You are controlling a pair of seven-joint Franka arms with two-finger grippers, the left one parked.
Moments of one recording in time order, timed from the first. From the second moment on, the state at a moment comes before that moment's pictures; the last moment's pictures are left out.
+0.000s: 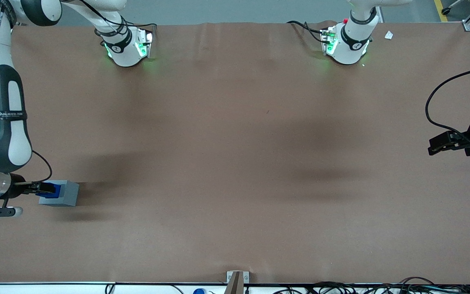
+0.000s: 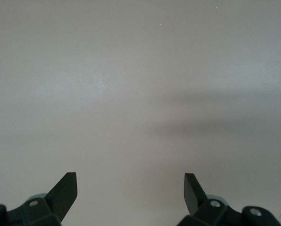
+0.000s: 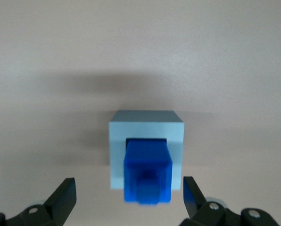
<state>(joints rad) -0.15 0.65 -0.08 -1.35 0.04 1.92 -0.26</state>
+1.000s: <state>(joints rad) -0.03 0.28 -0.08 -1.30 0.08 1.47 -0.07</state>
